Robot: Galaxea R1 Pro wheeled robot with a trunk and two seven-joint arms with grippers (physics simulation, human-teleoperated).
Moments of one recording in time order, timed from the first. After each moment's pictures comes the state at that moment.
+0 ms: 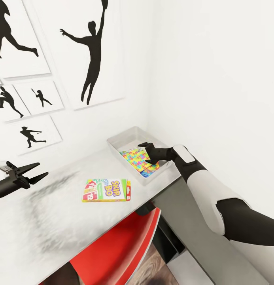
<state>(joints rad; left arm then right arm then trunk) -0.79 0.52 0.55 -0.73 0.17 1.03 -1.57 -1.26 0.11 0.11 -0.46 -1.36 0.71 -0.25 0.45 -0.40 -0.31</state>
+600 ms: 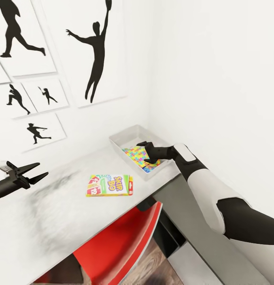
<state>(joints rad) -0.79 0.52 0.55 -0.73 0.16 1.03 -1.57 -1.26 0.10 0.10 -0.47 -1.37 0.77 -0.24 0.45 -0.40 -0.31</state>
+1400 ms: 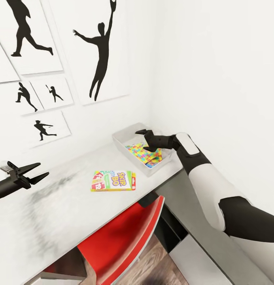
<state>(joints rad) -0.79 0.51 0.55 -0.73 0.16 1.03 -1.57 -1.29 0.10 0.11 -0.62 -1.36 0.80 -0.25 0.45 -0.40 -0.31</state>
